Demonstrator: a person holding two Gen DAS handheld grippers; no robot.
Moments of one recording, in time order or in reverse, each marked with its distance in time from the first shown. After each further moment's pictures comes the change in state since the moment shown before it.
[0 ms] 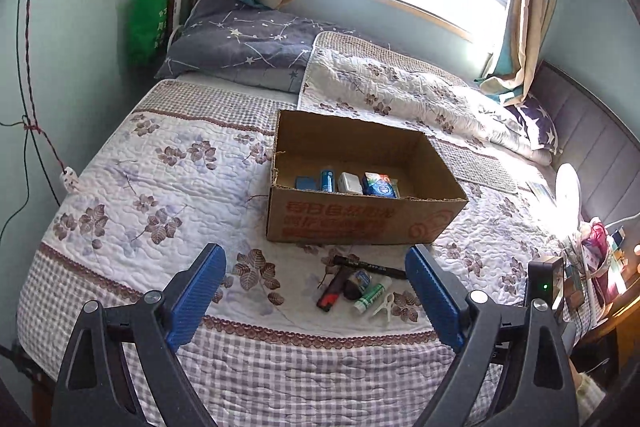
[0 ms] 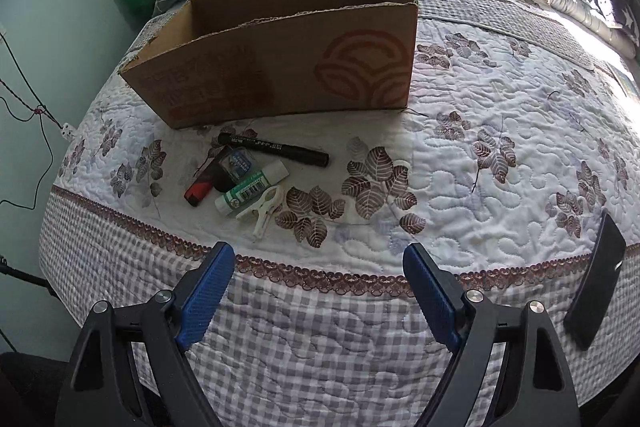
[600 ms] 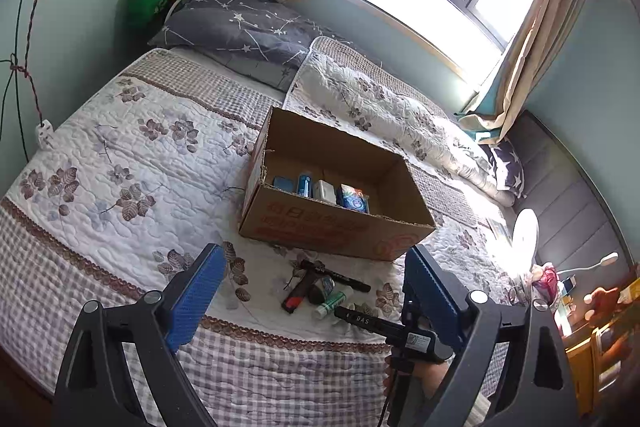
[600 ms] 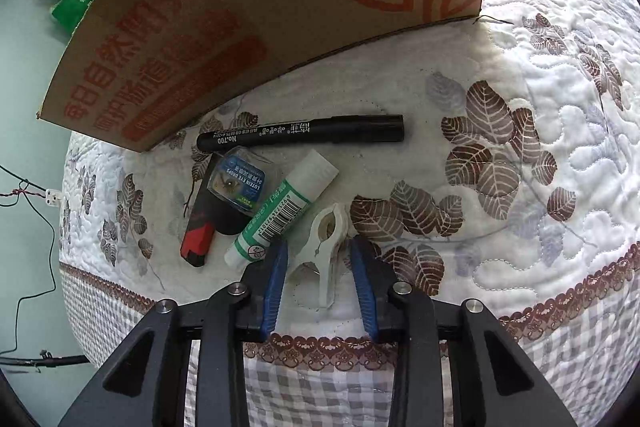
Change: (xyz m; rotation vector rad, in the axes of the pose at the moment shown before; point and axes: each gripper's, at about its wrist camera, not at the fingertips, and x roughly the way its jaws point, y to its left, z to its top) left arm -0.012 0.034 0.001 -0.162 -0.014 -0.169; right arm 0.110 0.018 0.030 0.292 0.148 0.083
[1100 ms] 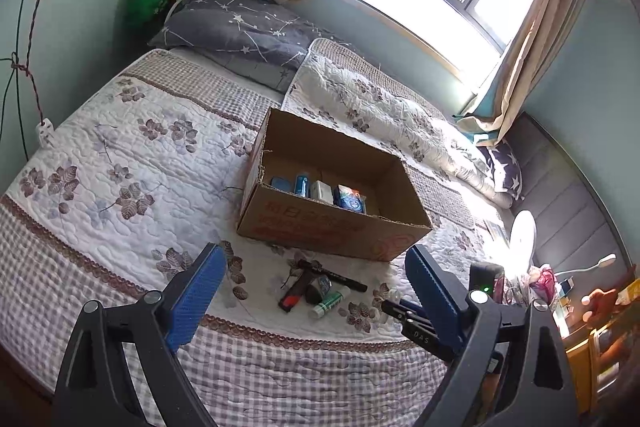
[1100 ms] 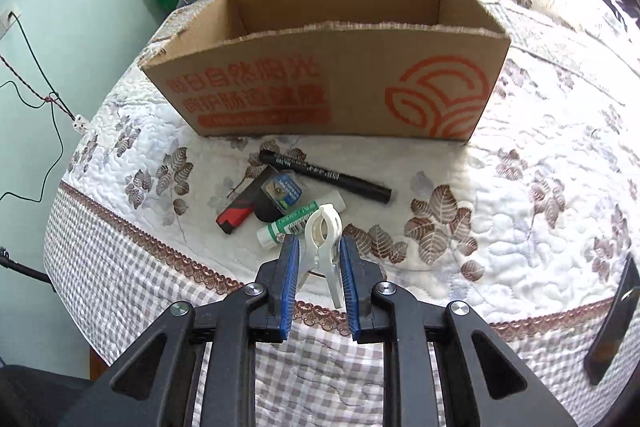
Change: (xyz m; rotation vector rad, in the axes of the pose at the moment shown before) left arm -0.003 -0.001 -0.001 -0.011 -0.006 -0.002; right arm -0.113 0.030 -0.015 -0.394 -0.209 -0.046
